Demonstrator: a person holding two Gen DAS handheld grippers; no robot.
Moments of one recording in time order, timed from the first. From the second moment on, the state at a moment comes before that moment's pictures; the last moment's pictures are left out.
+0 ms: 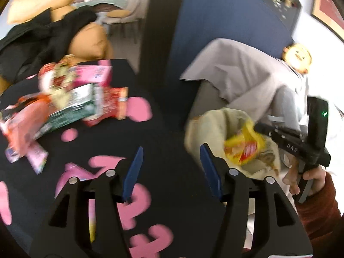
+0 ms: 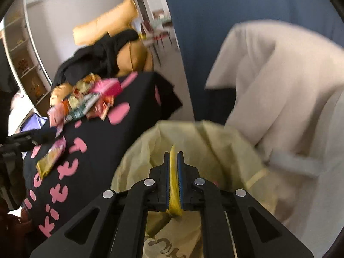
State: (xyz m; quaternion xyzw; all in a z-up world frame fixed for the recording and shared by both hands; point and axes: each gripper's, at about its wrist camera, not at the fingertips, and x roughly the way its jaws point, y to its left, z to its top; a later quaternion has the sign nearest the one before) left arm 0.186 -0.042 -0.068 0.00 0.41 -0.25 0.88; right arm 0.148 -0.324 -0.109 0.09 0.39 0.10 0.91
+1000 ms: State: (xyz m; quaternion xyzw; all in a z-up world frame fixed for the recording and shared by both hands) left arm 0.165 0.160 -0.076 -0.04 0.33 -0.12 0.94; right arm 0.196 -0.134 -0.074 -0.02 0.36 0.18 0.91
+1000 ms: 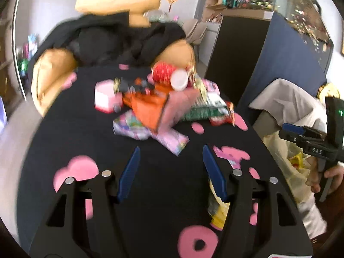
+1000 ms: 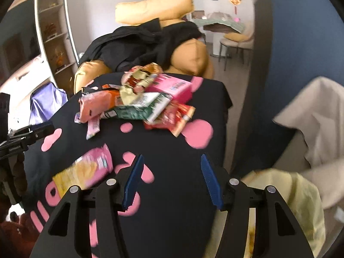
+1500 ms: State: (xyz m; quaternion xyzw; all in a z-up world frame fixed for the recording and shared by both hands) left arm 0.274 0.202 -0.039 -0.06 0.30 -0.09 0.95; right arm 0.310 -0.057 -0.055 0.01 0.35 0.20 0.91
